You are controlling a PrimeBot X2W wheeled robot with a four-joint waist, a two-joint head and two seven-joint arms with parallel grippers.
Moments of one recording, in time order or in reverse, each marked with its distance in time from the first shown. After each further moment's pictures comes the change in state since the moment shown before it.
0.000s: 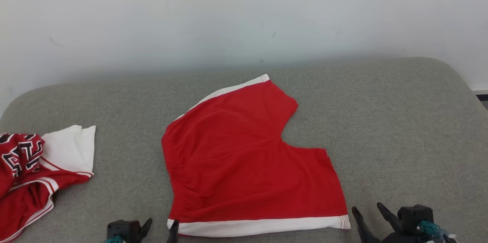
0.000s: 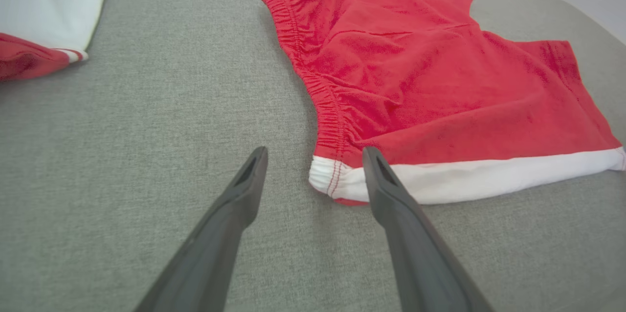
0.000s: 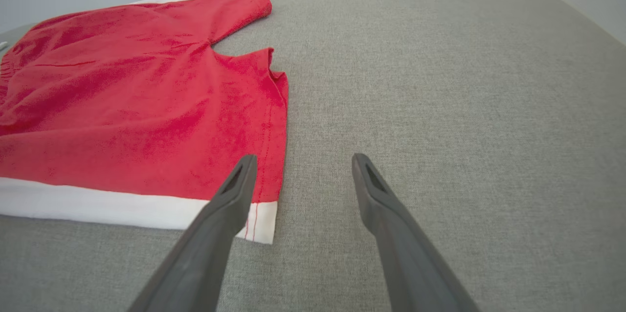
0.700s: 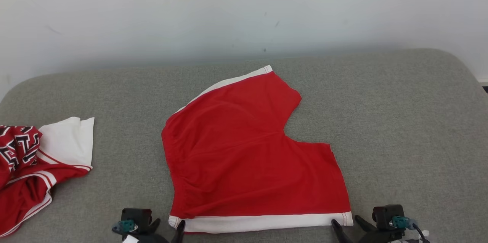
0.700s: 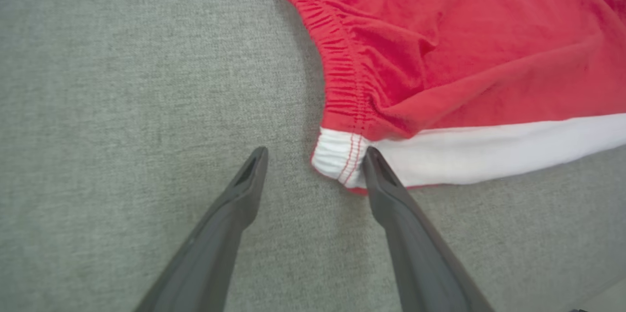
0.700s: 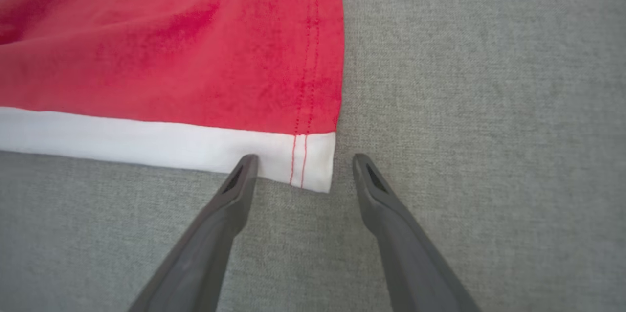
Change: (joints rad) left arm -0.144 -0.016 -0.042 0.236 -0.013 -0.063 0.049; right arm -0.077 0.073 0.068 0.159 0.024 0.051 0.114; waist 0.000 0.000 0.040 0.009
